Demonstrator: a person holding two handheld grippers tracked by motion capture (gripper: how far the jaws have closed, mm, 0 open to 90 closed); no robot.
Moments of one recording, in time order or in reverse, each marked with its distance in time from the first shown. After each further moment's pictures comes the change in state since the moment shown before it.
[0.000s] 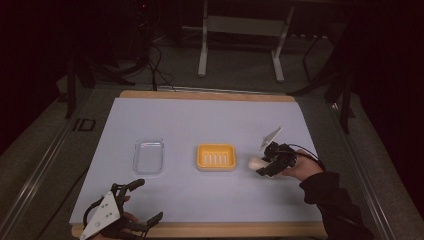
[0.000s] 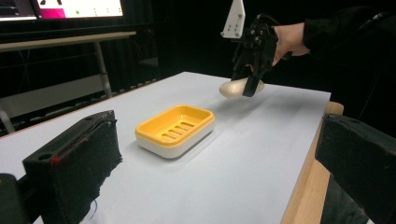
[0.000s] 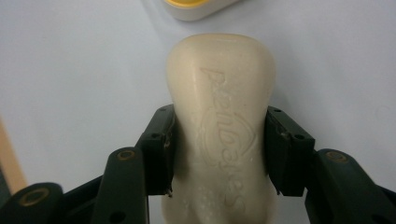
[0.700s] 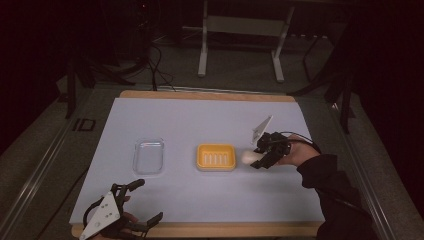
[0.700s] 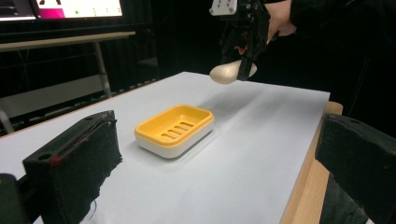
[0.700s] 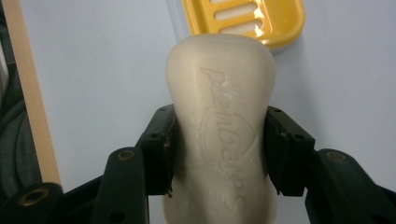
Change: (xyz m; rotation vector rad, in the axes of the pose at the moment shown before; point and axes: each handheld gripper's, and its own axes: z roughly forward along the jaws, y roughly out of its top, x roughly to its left) left arm 0.000 0.000 -0.001 -0.001 0.000 0.001; right arm 0.004 0.044 -0.027 0.027 0.047 -0.197
